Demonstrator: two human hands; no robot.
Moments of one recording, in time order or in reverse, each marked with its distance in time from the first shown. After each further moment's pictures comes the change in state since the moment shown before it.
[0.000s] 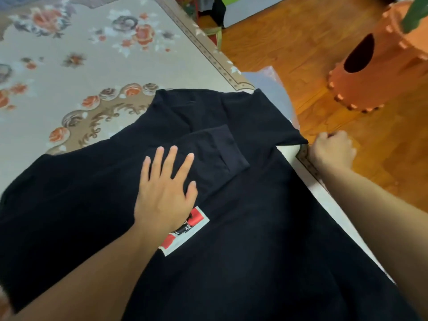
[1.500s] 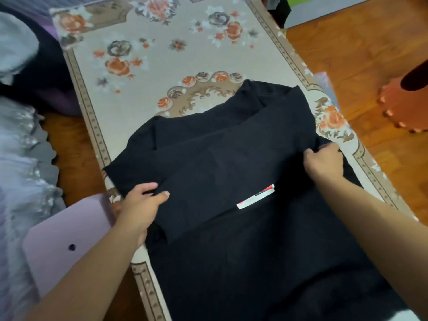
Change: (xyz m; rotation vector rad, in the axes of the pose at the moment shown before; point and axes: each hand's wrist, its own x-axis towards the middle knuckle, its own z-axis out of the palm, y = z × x) left_hand -0.163 -0.148 -0.079 -1.469 -0.117 -1.174; right_hand -0.165 -0.059 0.040 0.113 -0.198 -0.098
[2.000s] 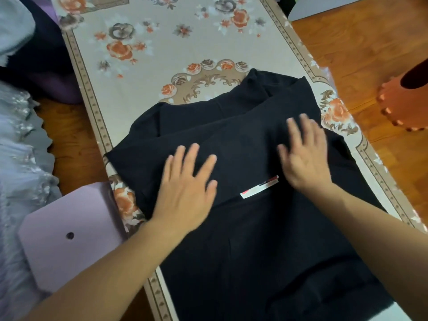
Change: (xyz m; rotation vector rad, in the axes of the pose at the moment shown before) left_hand -0.003 -0.025 0.040 1.287 0.067 1.040; right_hand -0.032 0.019 0.029 -0.564 0.157 -1.003
